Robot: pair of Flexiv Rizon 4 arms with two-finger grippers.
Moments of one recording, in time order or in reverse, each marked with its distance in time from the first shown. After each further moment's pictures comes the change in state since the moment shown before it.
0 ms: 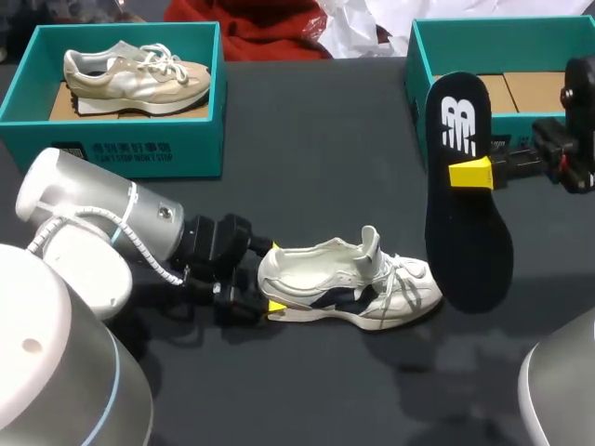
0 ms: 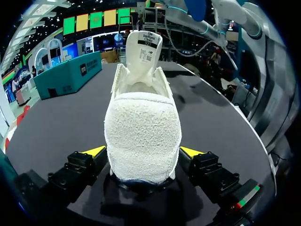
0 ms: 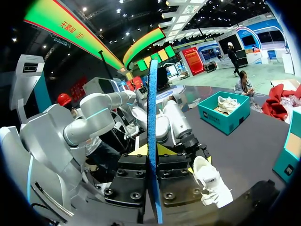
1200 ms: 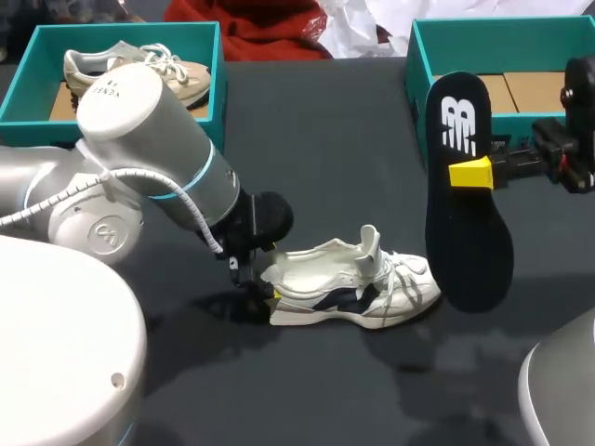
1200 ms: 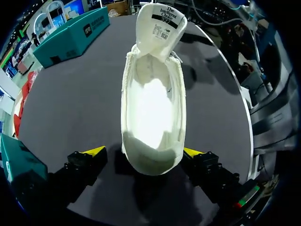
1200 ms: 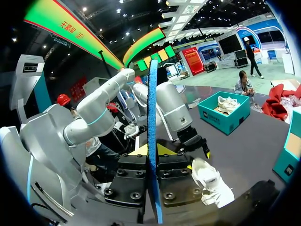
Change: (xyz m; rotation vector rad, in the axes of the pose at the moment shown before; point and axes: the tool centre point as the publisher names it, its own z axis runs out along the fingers) left arm 0.000 -0.015 -0.035 -0.530 -0.070 -0.105; right arm 0.000 0.000 0.000 0.001 0.000 0.000
